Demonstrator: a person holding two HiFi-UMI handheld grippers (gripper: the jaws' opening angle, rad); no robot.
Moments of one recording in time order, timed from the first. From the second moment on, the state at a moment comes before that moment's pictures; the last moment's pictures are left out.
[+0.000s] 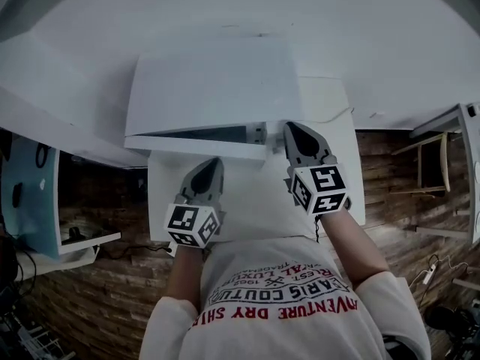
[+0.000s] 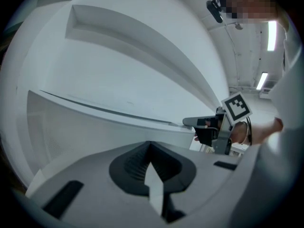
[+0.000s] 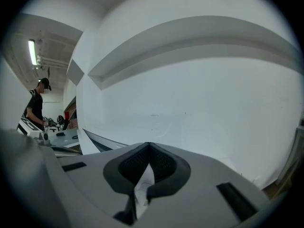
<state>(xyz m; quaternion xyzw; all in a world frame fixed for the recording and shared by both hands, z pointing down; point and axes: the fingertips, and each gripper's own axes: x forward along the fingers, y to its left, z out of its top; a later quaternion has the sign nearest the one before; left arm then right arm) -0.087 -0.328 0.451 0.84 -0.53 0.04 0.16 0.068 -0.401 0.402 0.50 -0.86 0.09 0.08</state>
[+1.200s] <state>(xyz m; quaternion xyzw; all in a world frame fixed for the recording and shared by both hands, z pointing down) -0.086 -0.367 0.453 0.82 -0.54 0.03 0.19 0.071 -0.399 0.403 0.52 -0.85 0.07 0.09</state>
